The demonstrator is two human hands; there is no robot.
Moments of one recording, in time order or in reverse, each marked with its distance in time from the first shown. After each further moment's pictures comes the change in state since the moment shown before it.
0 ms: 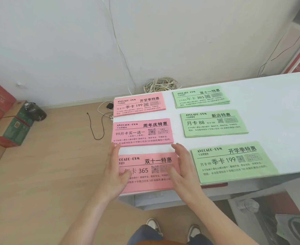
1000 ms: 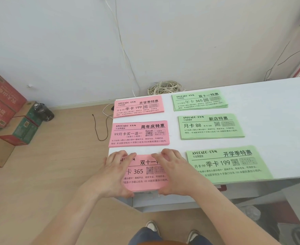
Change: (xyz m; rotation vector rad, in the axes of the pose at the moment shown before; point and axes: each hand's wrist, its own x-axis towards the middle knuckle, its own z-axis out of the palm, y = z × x) left_hand 0.000 0.032 -0.011 0.795 -0.352 0.137; right_hand 0.025 -0.006 -0.031 -0.892 -0.510 -0.259
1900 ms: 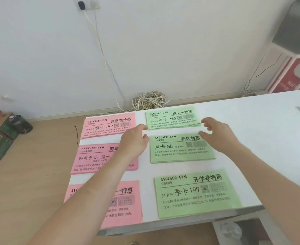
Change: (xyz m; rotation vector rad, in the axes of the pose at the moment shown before) left_hand 0.175 0.126 -0.082 -0.383 0.380 -0.119; right_hand 0.008 0.214 -0.132 0.235 0.394 0.524
